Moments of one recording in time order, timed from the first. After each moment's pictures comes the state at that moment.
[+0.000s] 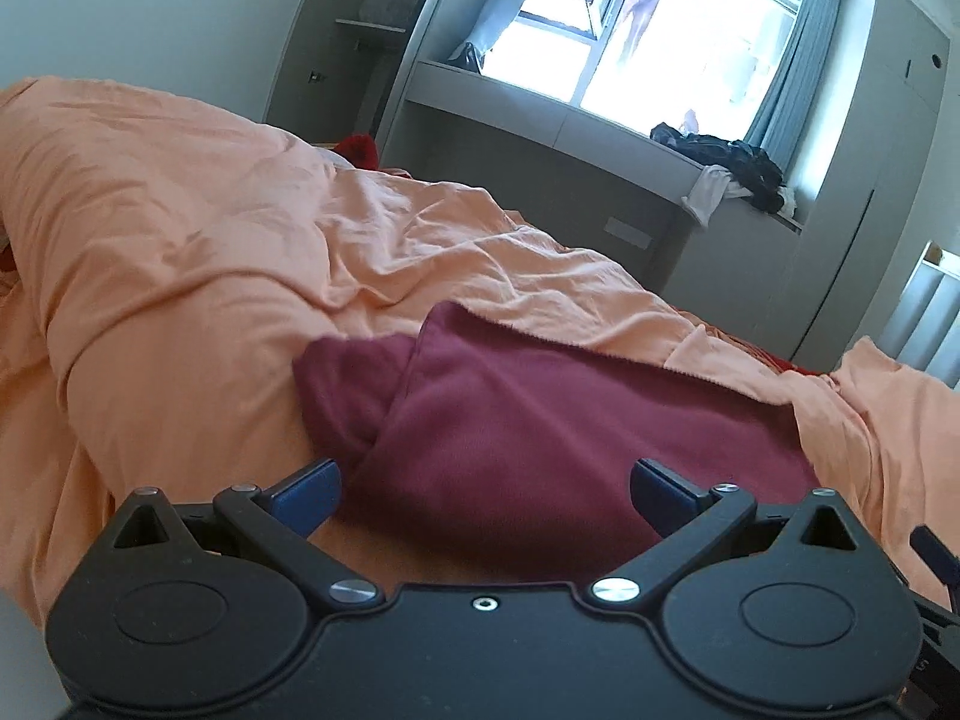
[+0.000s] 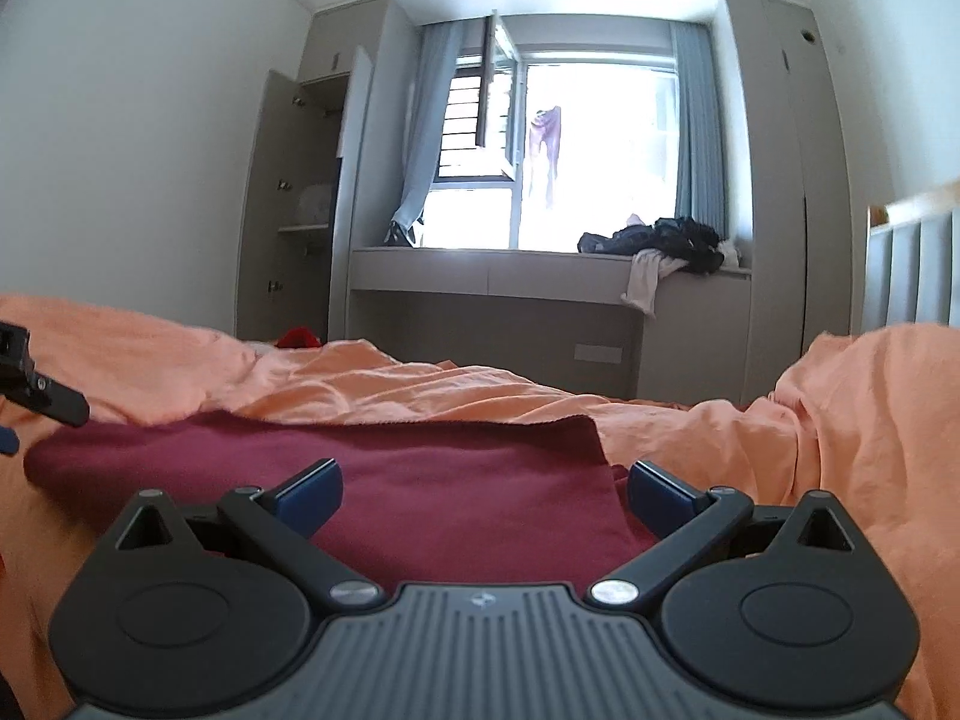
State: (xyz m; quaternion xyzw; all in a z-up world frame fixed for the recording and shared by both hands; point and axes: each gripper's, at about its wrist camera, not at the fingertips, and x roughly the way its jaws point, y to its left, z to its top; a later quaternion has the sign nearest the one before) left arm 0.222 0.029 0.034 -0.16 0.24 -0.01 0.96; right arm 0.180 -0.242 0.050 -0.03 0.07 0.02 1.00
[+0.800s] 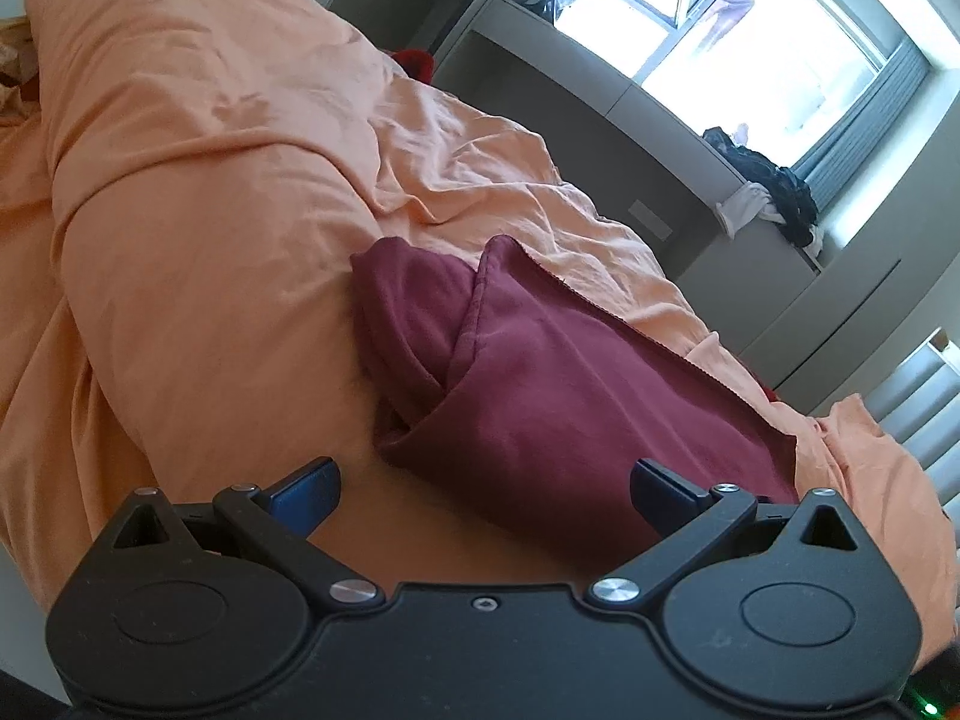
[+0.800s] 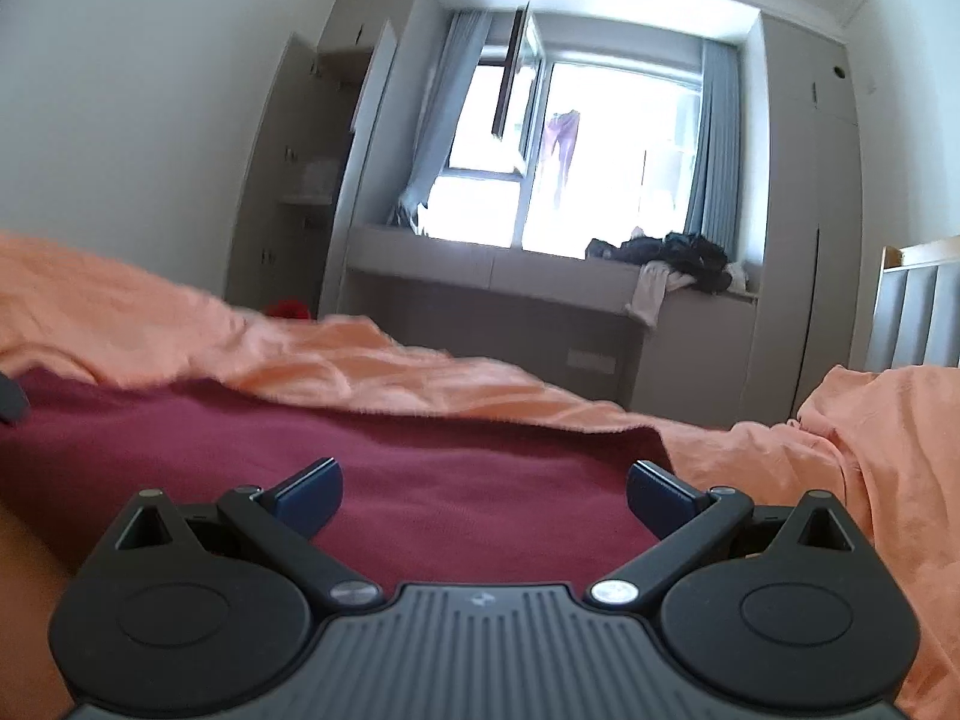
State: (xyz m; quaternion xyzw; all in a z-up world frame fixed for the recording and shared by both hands) left arm 0.245 0.071 0.001 -0.30 0.30 -0.01 0.91; right arm 0.250 -0.183 0.026 -0.08 0.08 0.00 0.99
